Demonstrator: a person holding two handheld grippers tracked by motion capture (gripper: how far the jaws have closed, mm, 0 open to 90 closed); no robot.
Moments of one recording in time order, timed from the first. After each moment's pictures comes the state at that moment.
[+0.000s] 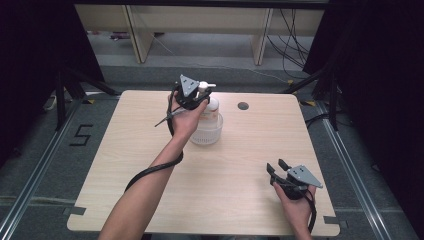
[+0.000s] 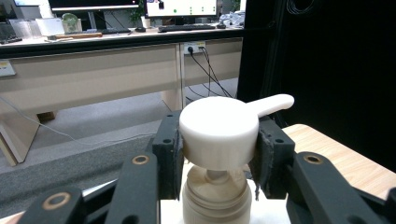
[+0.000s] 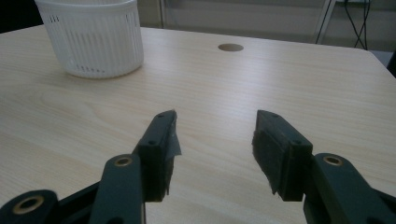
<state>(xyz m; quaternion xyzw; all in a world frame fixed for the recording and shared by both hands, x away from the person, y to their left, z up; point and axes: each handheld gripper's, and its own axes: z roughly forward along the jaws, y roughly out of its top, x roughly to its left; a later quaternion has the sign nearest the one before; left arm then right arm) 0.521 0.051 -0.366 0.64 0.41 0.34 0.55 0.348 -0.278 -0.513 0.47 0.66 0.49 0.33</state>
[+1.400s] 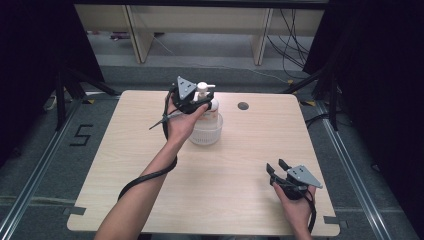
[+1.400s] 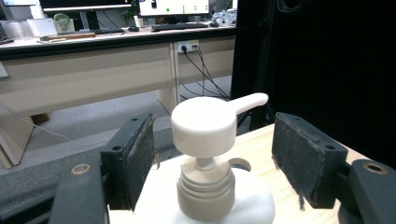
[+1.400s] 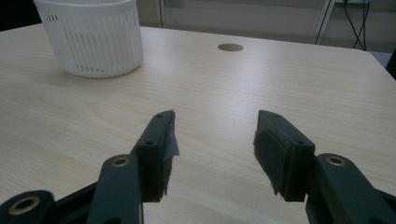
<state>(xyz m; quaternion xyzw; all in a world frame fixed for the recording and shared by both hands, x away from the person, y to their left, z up) 0.500 0.059 -0.356 0.66 0.39 0.33 0.55 0.348 -0.278 -0.513 0.46 0.67 0.48 0.33</state>
